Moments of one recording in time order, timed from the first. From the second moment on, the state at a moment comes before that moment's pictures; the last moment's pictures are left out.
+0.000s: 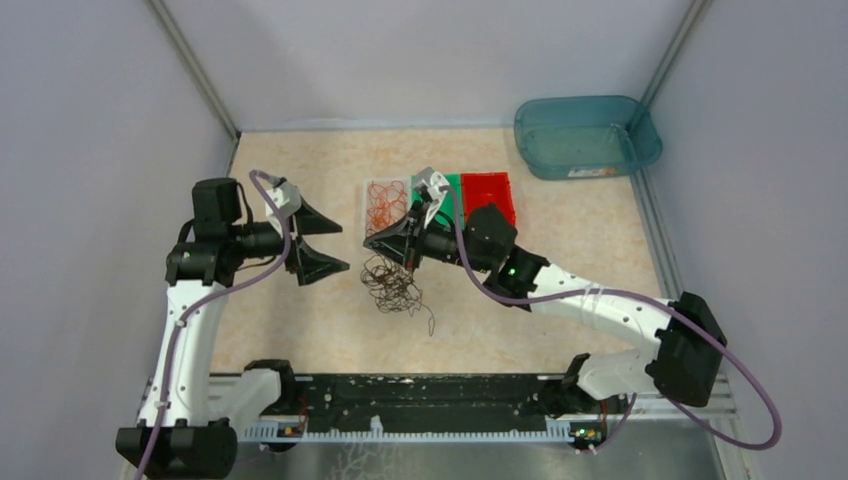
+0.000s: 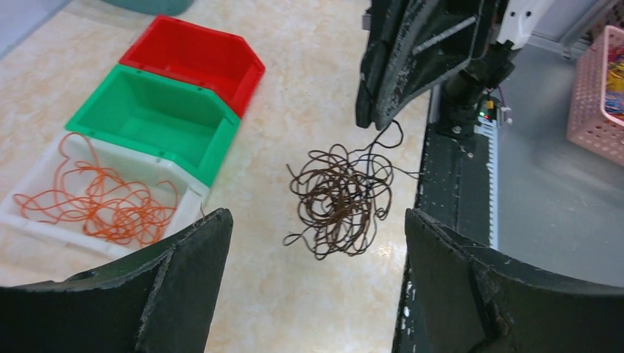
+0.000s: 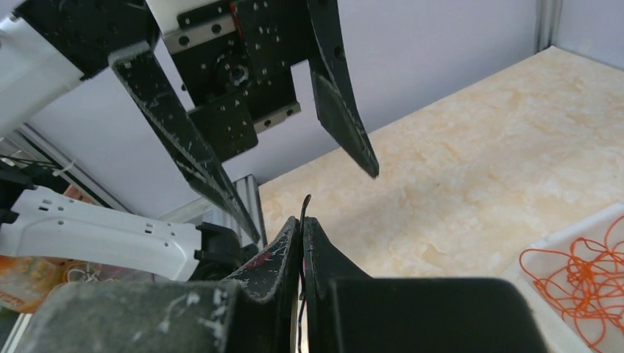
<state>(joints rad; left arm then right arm) -0.01 0.97 1.11 -0.79 1.24 0.52 0.98 1.27 0.96 0.43 -0.30 0.37</state>
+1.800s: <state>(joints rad) -0.17 0.83 1.11 -0.56 1.17 0.36 0.83 1.24 0.79 0.66 -0.54 0.55</state>
